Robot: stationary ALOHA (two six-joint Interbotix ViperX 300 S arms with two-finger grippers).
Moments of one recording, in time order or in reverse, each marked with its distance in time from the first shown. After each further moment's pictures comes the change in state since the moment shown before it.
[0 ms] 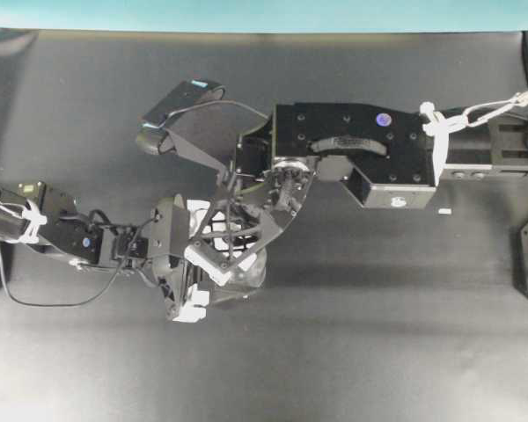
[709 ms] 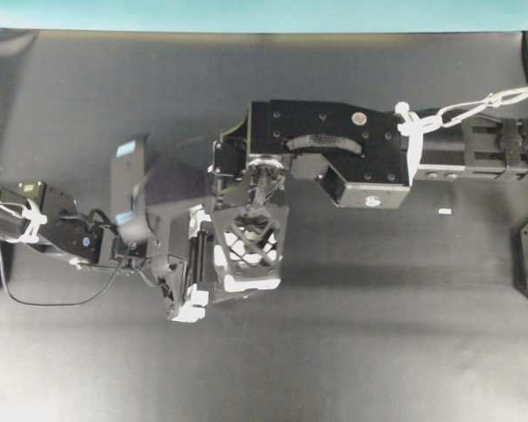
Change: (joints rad) left arm 0.005 0.002 0.002 0.000 0.002 -0.002; right arm -0.002 0.063 -0.120 0.008 0.126 -0.833
